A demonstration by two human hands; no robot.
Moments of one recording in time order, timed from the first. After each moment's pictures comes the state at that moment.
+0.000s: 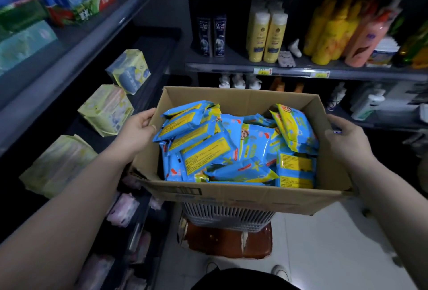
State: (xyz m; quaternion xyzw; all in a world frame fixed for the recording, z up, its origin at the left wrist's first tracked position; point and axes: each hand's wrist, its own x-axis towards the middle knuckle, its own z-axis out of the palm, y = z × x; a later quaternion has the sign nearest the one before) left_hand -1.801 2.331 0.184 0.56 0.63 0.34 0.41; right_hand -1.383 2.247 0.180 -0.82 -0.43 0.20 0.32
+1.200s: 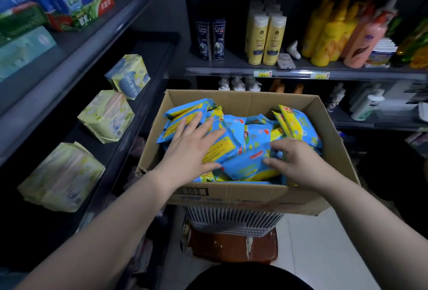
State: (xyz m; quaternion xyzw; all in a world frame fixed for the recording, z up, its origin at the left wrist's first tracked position) left_hand -1.735 2.295 0.180 0.90 0.43 0.09 -0.01; right_hand -1.481 2.233 0.189 -0.59 -0.75 0.20 0.23
